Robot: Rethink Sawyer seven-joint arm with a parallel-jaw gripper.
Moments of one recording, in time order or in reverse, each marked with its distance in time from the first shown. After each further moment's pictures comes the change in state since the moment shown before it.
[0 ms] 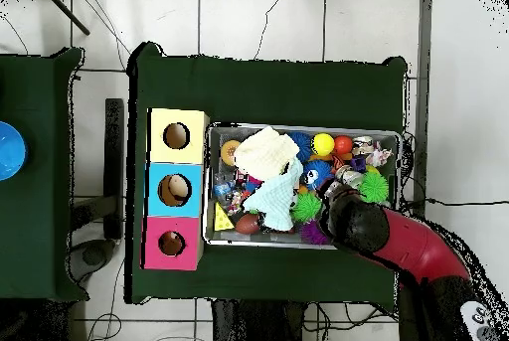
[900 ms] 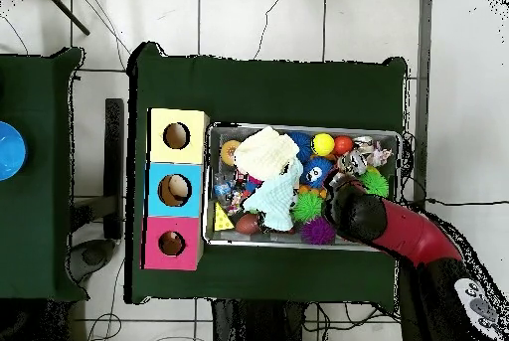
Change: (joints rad) arm -0.009 0.123 -0.007 -0.087 -0.020 -0.095 0.000
